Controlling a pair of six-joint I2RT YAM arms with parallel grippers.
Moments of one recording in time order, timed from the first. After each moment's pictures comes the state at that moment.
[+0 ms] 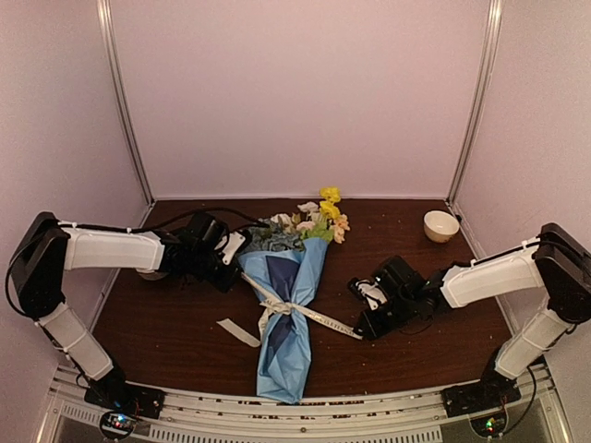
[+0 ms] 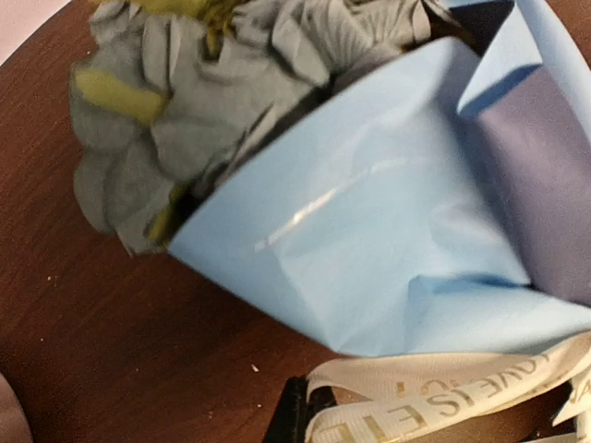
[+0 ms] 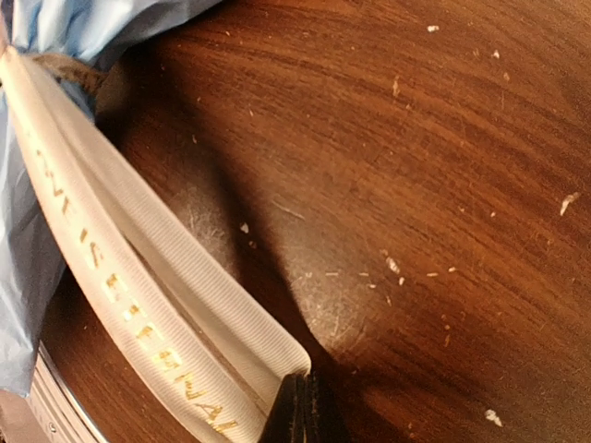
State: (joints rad) left arm -0.66 1.61 0.94 -0.26 0.00 0.01; right arm 0.81 1.56 0.68 -0.17 -0.23 0.37
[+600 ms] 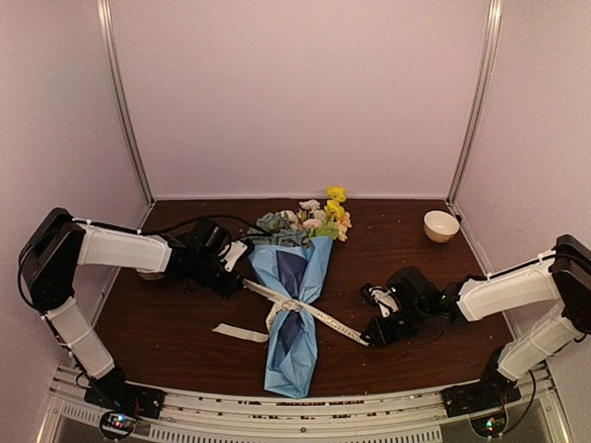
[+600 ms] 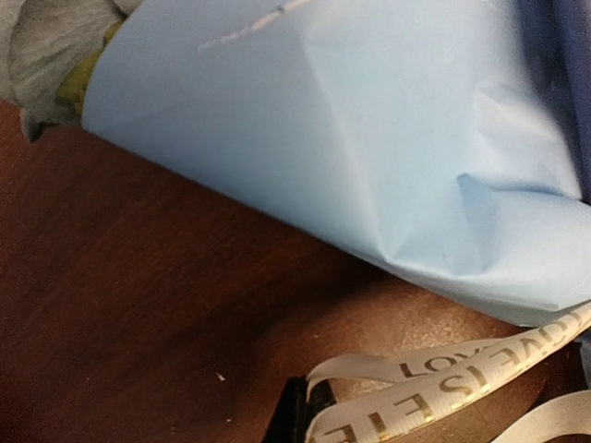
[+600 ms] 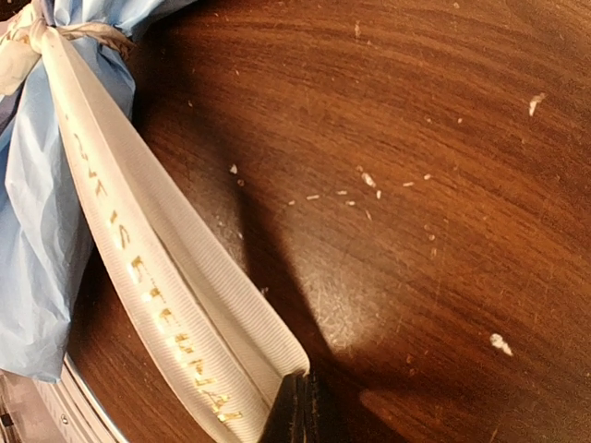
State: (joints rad) left arm -0.63 1.68 0.93 -0.22 0.07 0.01; right arm 0.81 1.44 0.51 -0.04 -0.24 0.48
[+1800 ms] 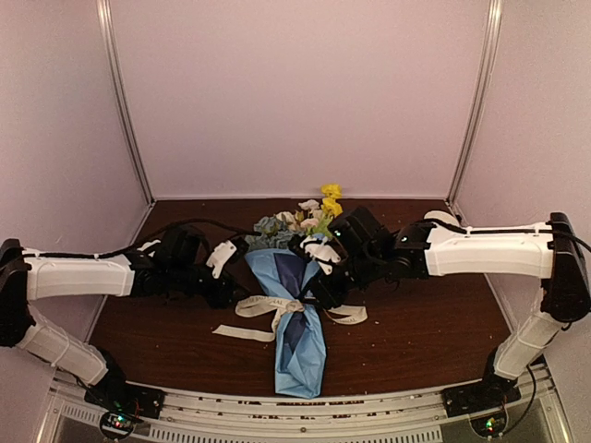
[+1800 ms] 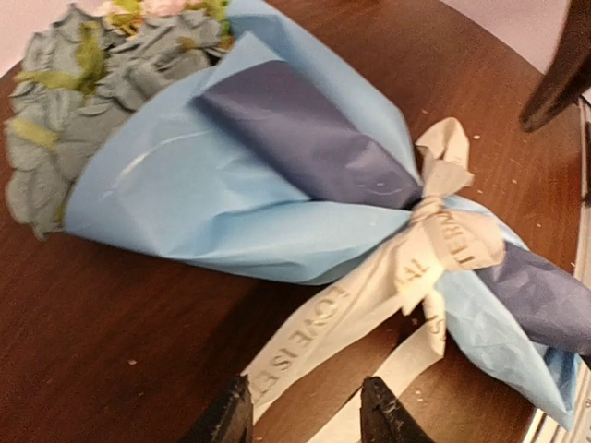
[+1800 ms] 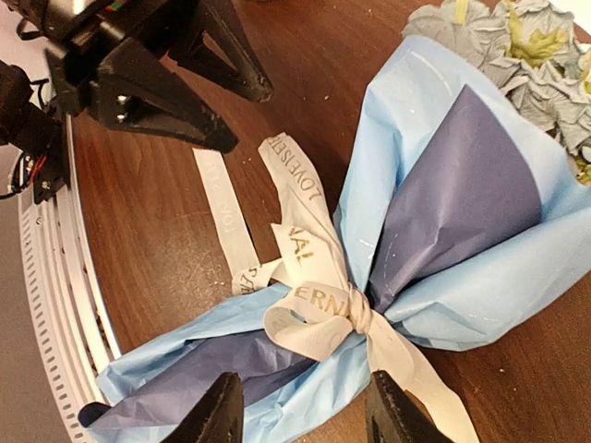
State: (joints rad) left arm -0.69 1.35 0.70 -0.09 0.28 0.04; right arm 0.97 1.60 1.18 -0.37 -0.16 0.08
